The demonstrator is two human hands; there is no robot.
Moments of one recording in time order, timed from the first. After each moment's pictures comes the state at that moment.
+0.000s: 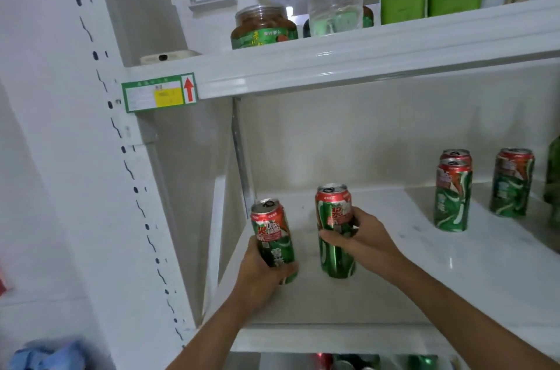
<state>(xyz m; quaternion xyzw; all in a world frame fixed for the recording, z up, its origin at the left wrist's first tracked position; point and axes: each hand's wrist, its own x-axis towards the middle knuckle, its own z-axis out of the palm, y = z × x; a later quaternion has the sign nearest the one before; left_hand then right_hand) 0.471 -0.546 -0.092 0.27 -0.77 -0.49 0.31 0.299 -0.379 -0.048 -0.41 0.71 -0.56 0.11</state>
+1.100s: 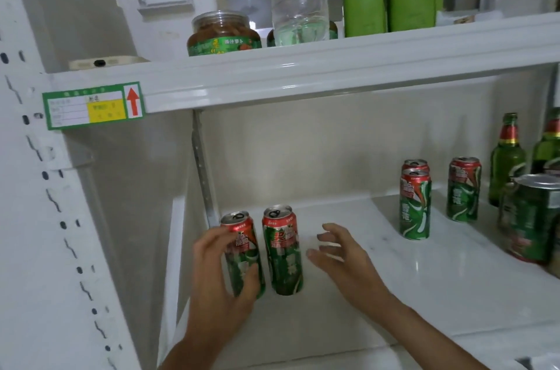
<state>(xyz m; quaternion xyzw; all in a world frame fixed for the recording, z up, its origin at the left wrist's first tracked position) 0.476 -0.536 -0.062 0.09 -0.79 -0.20 0.57 0.294 -0.375 -0.077 -0.36 0.66 -0.66 0.09</state>
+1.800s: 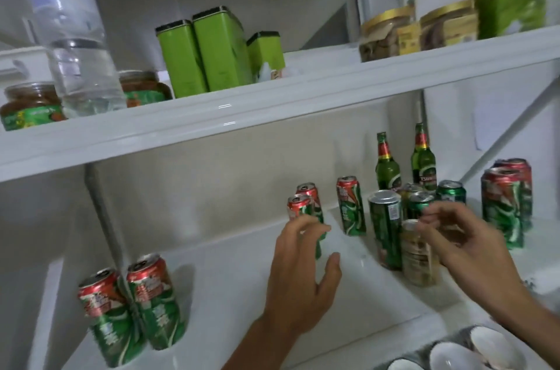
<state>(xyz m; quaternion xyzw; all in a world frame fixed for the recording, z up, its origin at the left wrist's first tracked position) 0.275 -0.269 -0.024 -0.14 -0.84 -0.18 0.50 0.167 -0.026 -0.023 -0.27 0.69 -0.62 -0.27</state>
